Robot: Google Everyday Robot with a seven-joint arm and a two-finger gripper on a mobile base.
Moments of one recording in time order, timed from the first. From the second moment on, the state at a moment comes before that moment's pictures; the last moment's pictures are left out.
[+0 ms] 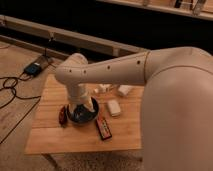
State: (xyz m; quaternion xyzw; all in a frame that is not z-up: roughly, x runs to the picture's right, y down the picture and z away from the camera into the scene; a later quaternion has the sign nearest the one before) arm -0.129 0.112 0.707 -0.26 0.23 0.62 0.70
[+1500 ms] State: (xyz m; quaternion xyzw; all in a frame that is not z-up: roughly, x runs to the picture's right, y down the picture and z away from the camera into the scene) arm -0.272 0.182 0.788 -0.32 0.24 0.52 0.76
